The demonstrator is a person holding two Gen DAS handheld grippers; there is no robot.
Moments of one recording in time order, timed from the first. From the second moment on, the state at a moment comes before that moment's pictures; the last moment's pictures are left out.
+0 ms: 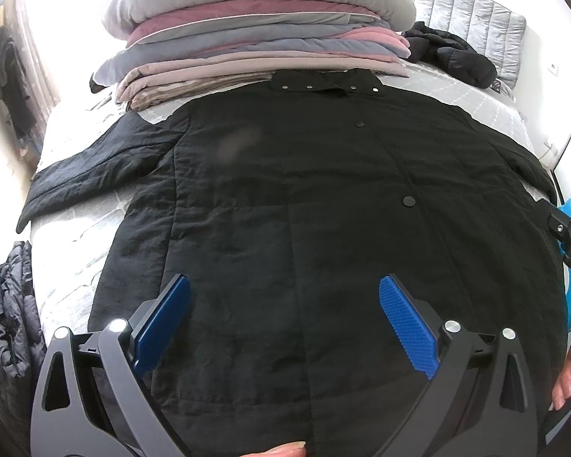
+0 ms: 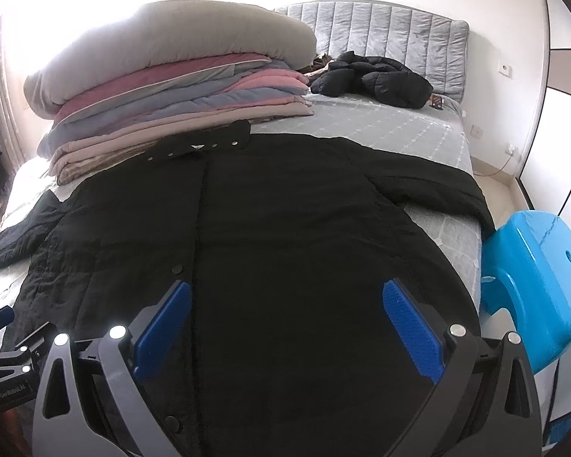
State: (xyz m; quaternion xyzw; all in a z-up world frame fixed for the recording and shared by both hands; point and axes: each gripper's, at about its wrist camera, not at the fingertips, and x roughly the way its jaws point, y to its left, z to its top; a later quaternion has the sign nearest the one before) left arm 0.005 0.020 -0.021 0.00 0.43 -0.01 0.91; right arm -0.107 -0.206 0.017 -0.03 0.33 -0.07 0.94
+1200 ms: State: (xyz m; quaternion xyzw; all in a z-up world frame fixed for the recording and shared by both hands) left arm 0.027 0.052 -0.034 -0.03 0.47 -0.04 0.88; right arm 0.049 -0.611 -0.049 0.56 0.24 -0.04 0.79
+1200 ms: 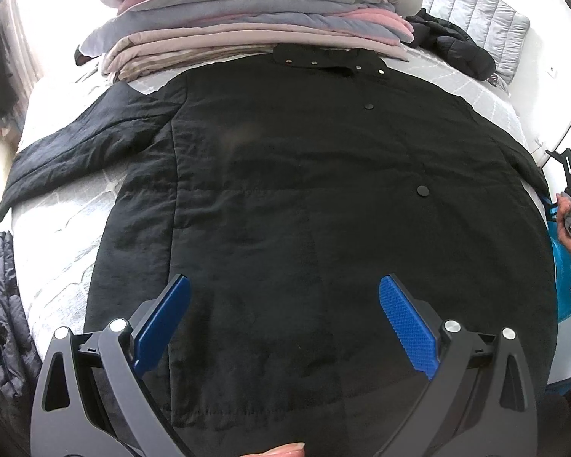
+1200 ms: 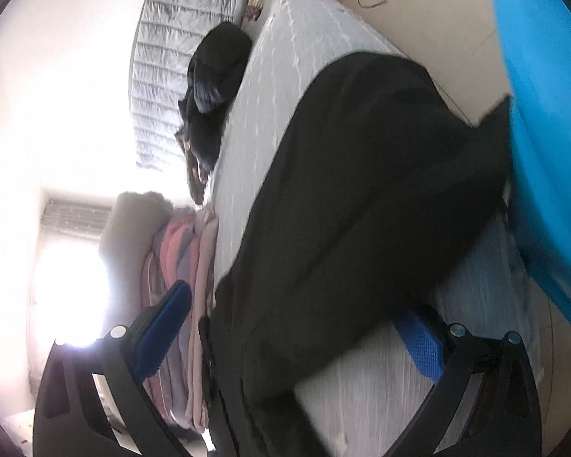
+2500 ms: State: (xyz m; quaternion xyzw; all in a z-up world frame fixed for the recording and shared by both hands) left arm -0.006 0.135 0.004 -0.15 0.43 -0.05 0.89; right arm 0.147 -0.122 -0.024 -0.08 0.40 0.21 0.89
